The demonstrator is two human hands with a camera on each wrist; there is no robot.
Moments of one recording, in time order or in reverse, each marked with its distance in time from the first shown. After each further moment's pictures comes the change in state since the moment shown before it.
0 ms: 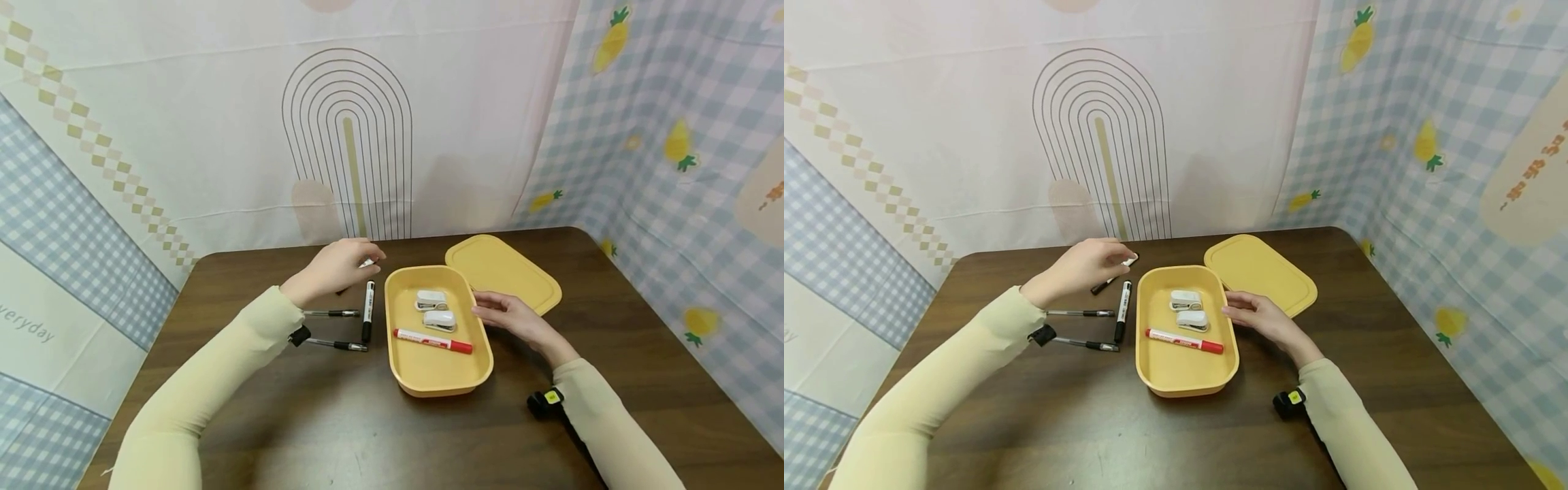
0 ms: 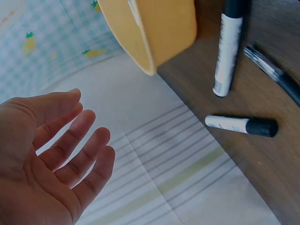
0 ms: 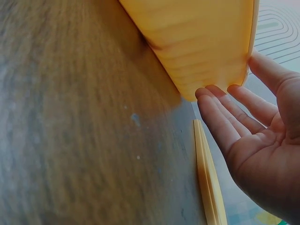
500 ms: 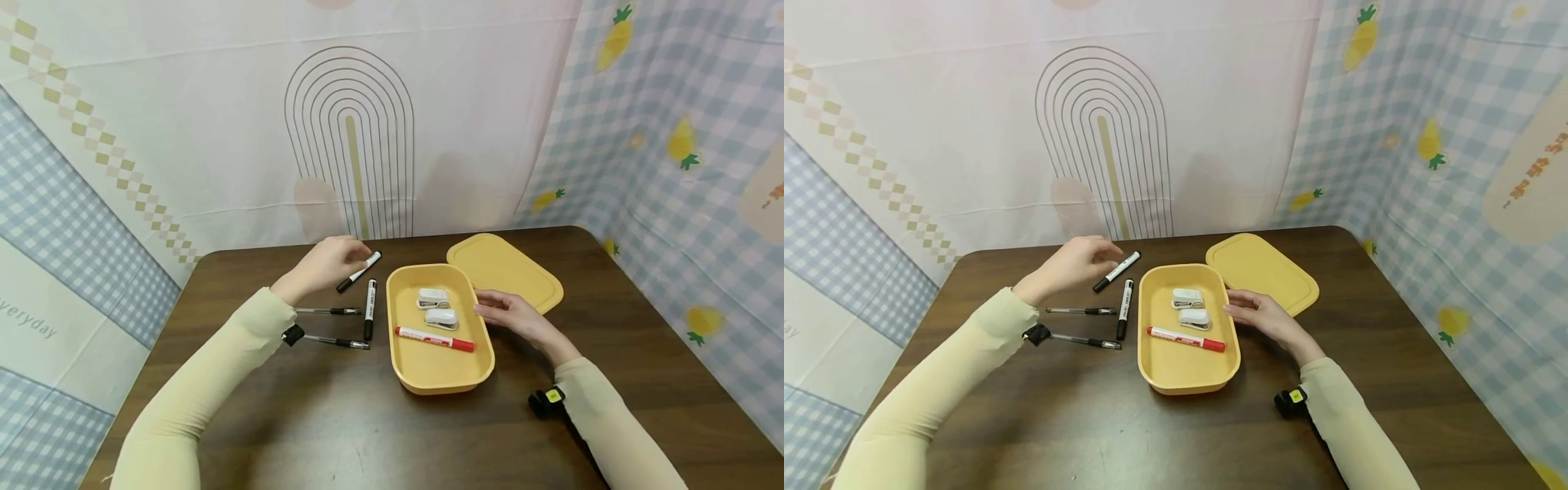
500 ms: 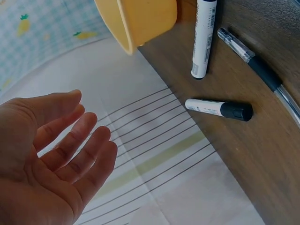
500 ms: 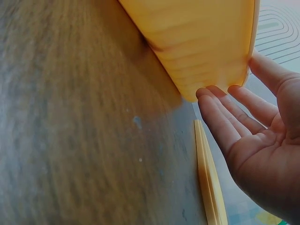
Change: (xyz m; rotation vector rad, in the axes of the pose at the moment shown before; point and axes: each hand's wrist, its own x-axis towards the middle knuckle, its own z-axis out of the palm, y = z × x) left_hand -0.012 -0.022 0.001 -0.073 0.031 -0.088; right_hand 0.000 0.001 -0.001 -0.001 -0.004 -0.004
